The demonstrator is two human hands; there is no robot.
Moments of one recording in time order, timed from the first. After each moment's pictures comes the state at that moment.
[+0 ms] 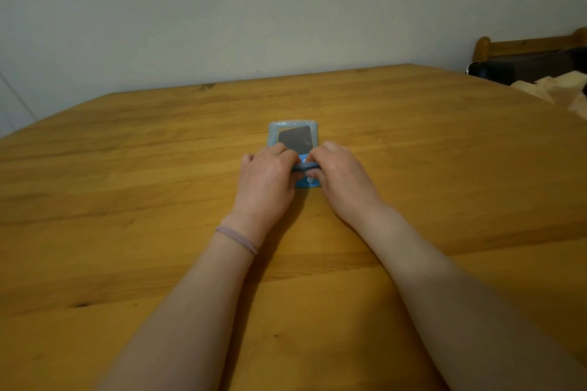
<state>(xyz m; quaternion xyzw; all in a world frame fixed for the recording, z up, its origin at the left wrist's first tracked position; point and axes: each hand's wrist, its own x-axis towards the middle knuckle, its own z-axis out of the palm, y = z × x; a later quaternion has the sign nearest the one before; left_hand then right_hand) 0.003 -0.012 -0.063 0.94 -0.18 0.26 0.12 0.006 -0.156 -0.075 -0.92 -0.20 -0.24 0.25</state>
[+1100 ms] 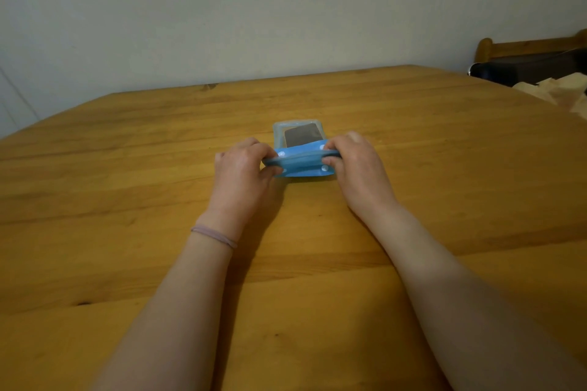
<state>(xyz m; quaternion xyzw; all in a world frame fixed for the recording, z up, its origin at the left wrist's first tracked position) 0.009 0.018 -0.055 0.93 -0.13 0.26 0.22 0.009 -0.169 -0.070 -0.90 -0.13 -0.28 0.31</state>
